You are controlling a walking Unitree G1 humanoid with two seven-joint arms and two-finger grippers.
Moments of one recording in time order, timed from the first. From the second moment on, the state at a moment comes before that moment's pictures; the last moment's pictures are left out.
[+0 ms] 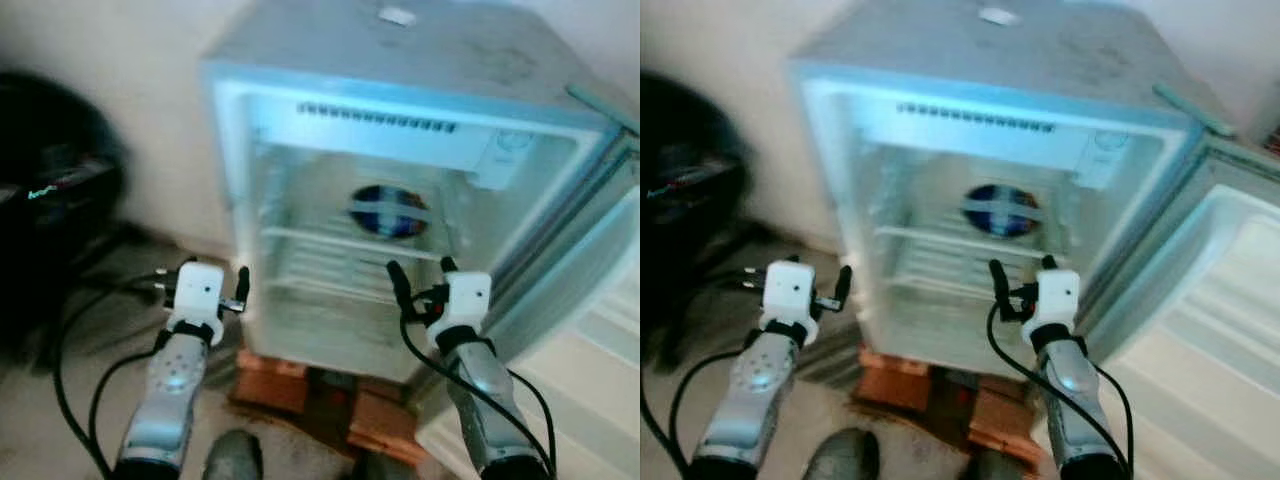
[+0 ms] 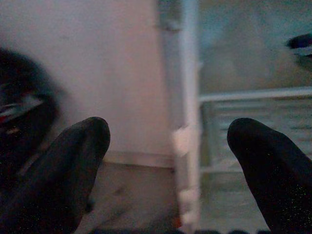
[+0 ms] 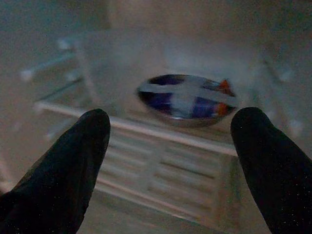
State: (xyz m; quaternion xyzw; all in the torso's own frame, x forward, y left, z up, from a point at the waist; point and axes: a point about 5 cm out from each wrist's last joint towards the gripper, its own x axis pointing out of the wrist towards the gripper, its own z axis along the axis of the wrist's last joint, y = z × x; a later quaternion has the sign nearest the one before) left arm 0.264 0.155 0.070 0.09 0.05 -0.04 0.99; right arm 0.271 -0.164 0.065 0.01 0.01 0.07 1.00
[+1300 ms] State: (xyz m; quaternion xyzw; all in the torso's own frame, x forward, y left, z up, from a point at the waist) left arm 0.259 0.154 0.065 0.10 0.04 -0.05 0.99; right arm 0.278 -0.171 0.058 -0.02 0.03 0.08 1.00
